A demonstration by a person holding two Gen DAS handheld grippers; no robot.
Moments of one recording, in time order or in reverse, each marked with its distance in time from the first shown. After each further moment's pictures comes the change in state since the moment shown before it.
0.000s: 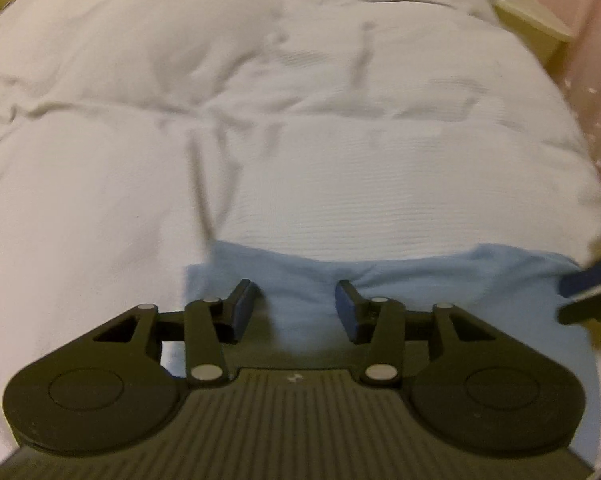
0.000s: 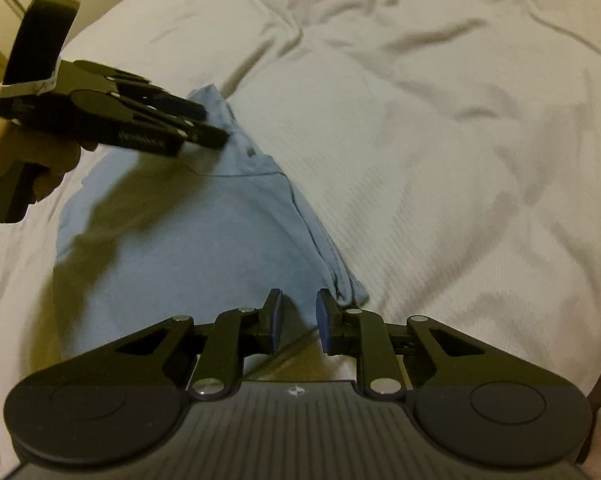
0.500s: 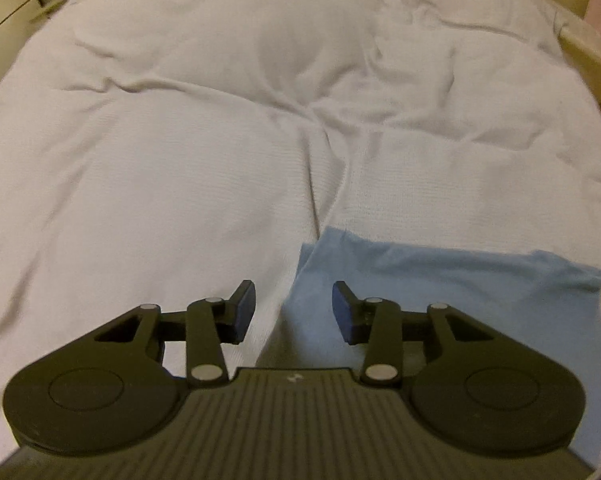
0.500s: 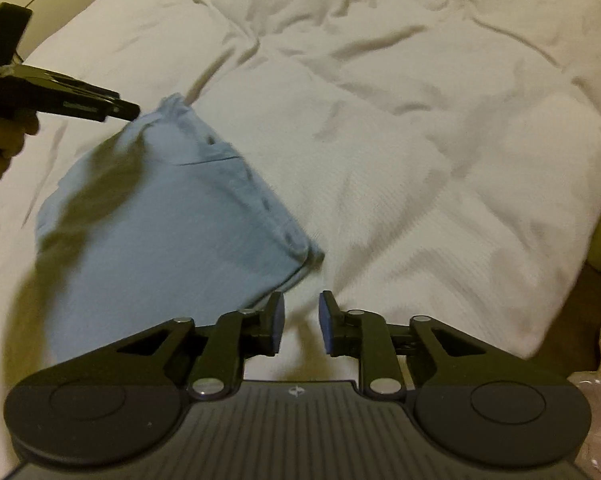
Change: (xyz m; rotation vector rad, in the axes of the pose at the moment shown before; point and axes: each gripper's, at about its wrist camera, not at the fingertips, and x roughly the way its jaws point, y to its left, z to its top) left arm -0.073 0.025 -0.016 -0.130 0.009 0.141; right arm -0.053 0.025 -0.027 0.026 -0.028 -0.160
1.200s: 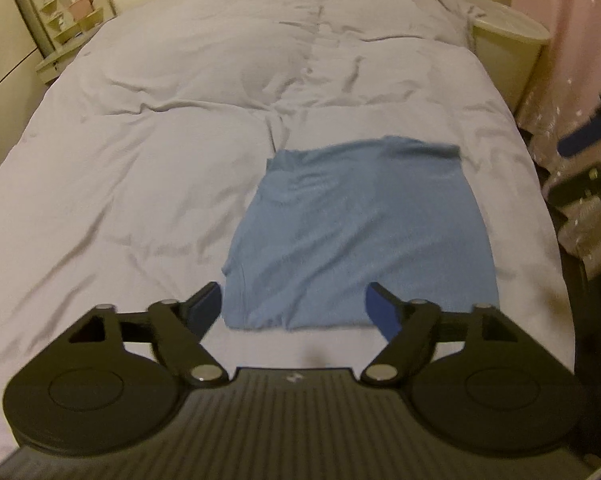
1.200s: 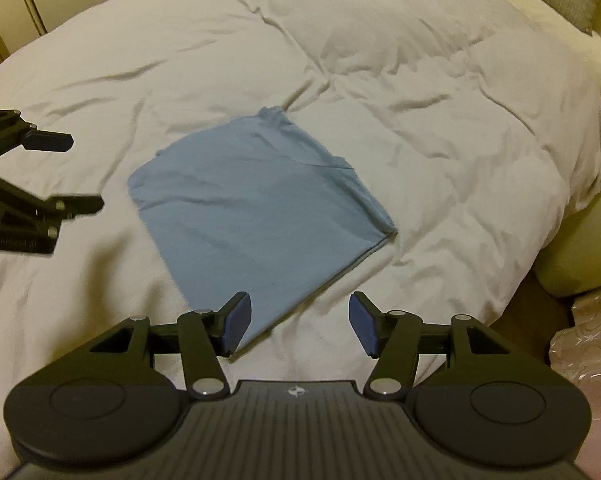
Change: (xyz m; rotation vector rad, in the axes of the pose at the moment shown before) left arm -0.186 -0.040 -0.145 0.164 -0.109 -0.006; right arm -0.108 0.136 -0.040 -0.127 -0.030 -0.128
